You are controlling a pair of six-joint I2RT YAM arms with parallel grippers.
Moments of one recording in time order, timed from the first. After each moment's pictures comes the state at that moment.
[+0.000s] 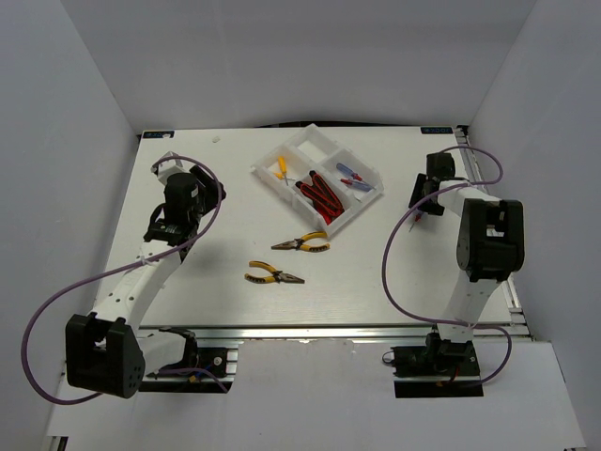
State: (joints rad) left arm -0.20 1.16 0.84 -0.07 -0.25 -0.69; right arm 0.00 1.91 1.23 -0.31 0.14 0.22
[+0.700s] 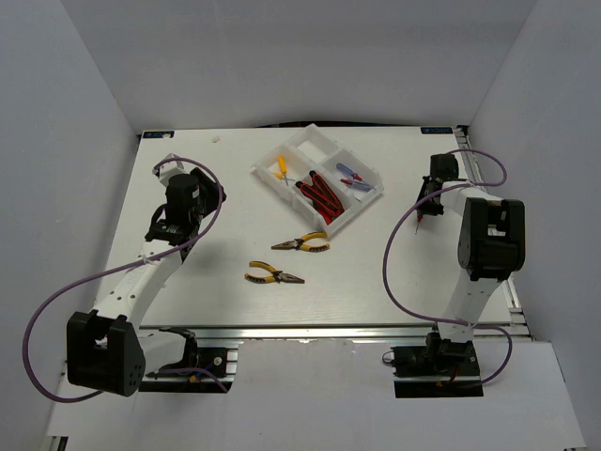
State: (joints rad) left arm -0.20 1.17 0.83 -0.07 -0.25 -0.70; right arm -0.02 1.92 1.22 -0.29 0.10 0.28
